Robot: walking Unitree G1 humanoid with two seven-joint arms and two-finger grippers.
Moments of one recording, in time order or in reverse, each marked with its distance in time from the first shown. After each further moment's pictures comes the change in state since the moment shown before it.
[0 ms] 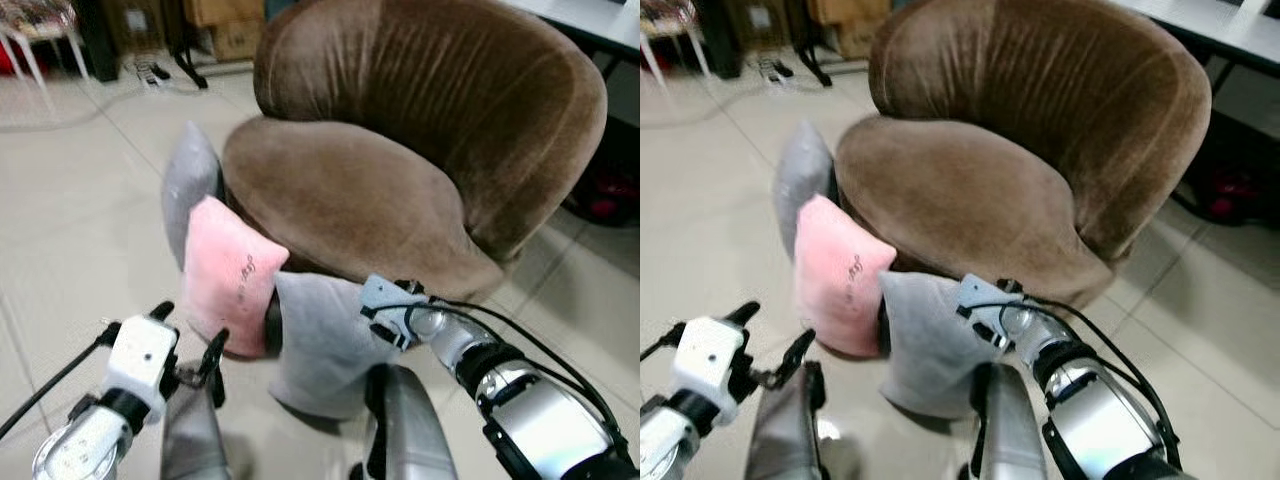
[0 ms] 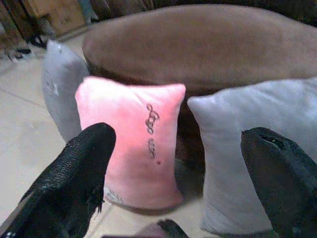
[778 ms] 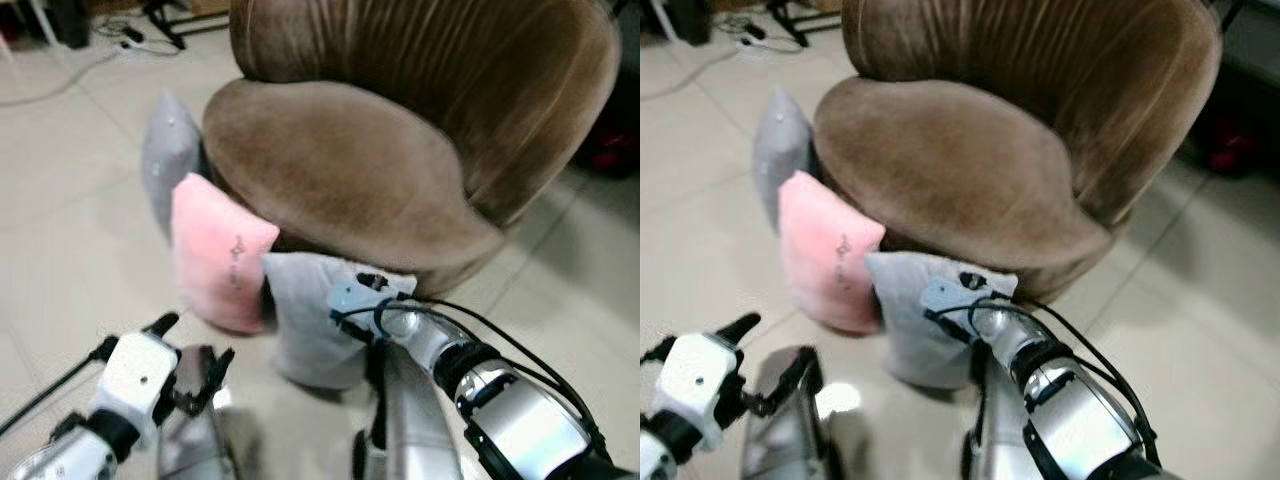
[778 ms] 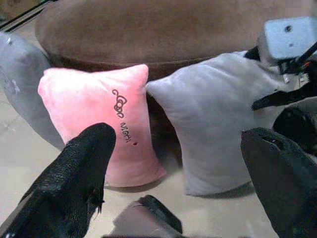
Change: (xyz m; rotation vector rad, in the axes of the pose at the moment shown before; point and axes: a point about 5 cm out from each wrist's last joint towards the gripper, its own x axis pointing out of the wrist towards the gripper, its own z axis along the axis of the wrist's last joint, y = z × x) left arm -0.022 -0.009 0.024 0.076 0.001 -0.118; right arm 0.003 0.016 0.040 -0.085 -0.198 0.027
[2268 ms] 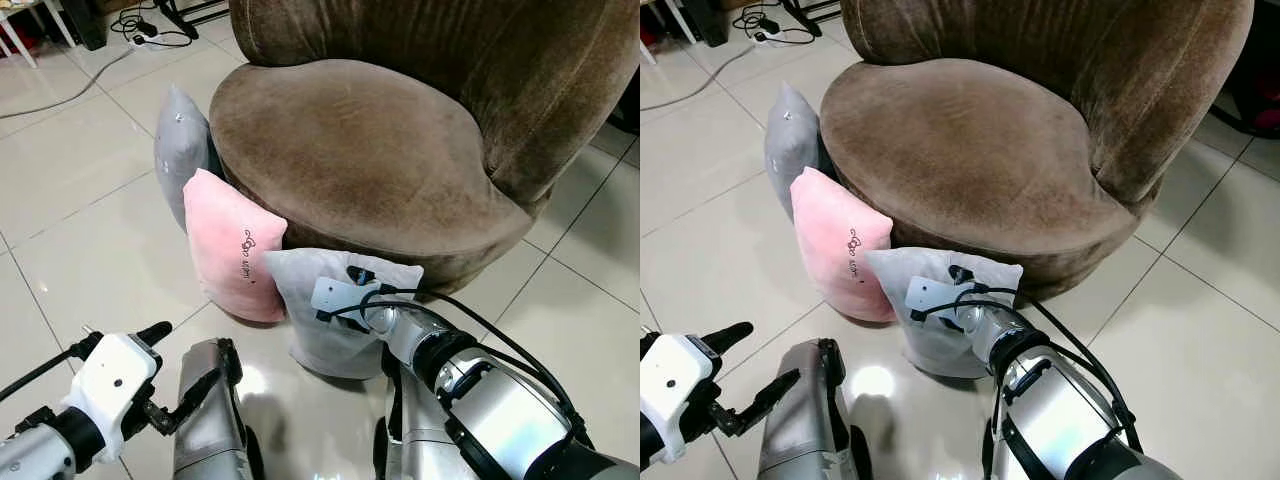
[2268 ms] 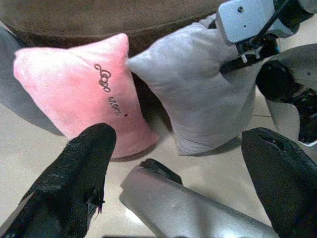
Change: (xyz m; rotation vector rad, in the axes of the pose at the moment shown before) left arm -0.022 0.013 0.000 0.013 0.115 -0.153; right arm 0.007 -0.001 0.023 -0.186 0.085 -0.058
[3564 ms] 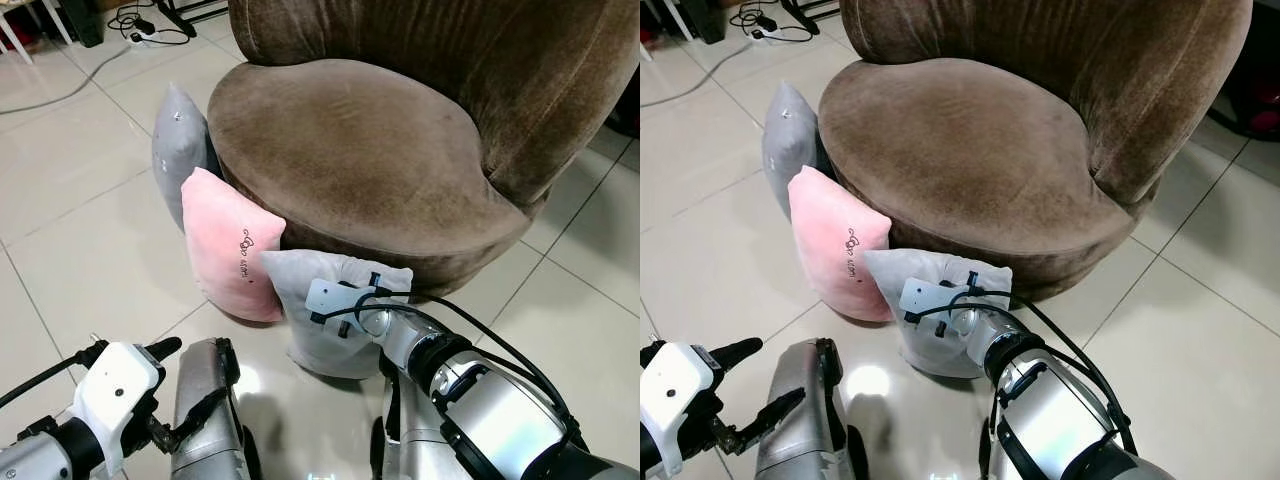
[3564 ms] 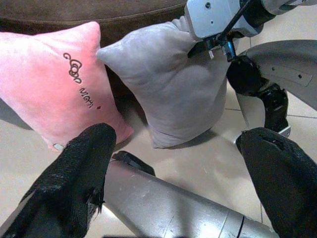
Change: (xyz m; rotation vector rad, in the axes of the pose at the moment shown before) left arm -0.004 -0.007 0.000 -0.040 0.027 -0.068; right arm 0.001 0.008 0.010 0.024 -0.027 0.008
